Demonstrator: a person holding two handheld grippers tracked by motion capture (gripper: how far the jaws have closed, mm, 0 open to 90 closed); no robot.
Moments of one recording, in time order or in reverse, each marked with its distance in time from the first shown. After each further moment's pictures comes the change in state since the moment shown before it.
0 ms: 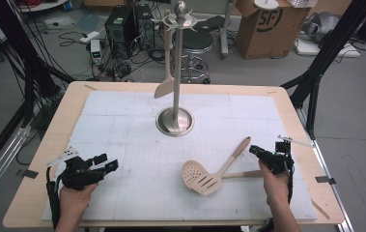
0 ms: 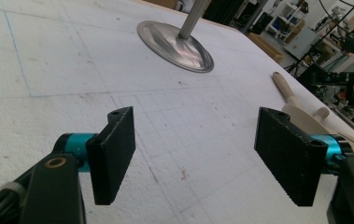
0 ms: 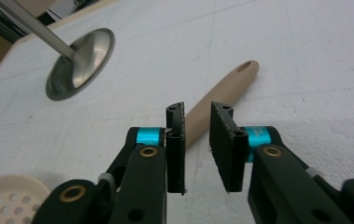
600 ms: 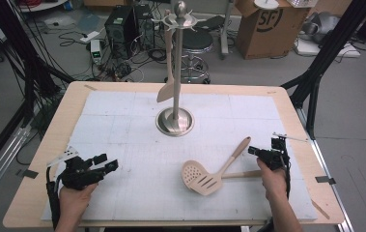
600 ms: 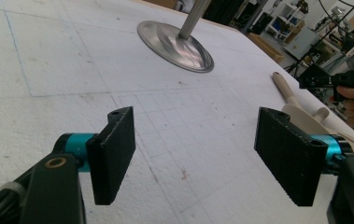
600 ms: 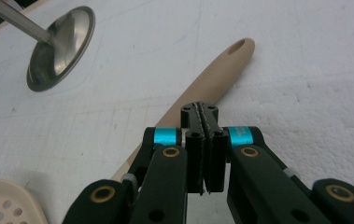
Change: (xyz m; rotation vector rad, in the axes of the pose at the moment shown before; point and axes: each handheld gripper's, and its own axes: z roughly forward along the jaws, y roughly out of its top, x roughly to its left) left arm 0.000 0.000 0.000 0.001 -0.001 -0.004; right arm -0.011 0.005 0.023 0.121 0.003 0.055
